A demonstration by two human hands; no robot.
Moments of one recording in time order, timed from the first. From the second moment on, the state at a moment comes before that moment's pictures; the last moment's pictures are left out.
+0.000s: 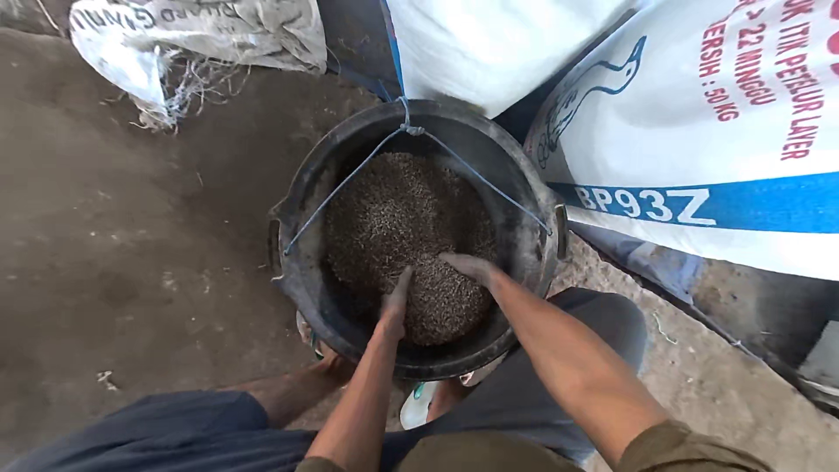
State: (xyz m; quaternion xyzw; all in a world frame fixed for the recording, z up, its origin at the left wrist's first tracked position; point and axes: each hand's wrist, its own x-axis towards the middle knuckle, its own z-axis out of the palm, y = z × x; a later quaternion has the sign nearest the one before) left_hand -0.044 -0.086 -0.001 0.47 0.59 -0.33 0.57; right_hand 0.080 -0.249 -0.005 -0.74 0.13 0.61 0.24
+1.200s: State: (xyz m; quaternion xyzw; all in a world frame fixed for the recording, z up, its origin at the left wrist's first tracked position) left_hand 0.040 0.001 0.017 0.40 0.50 -0.02 0.77; right_hand 0.191 -0.109 0.029 -0.69 -0.10 0.60 0.39
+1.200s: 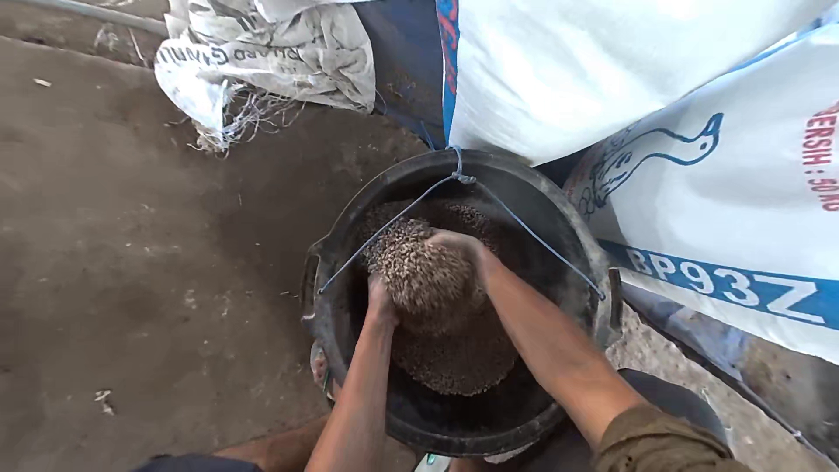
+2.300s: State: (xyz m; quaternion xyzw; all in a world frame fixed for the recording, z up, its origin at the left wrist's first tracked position) left_hand 0.031 -0.096 0.034 0.43 0.53 -0.20 0.70; right_hand 0.104 -0.215 0.037 -0.69 0.18 0.53 0.46
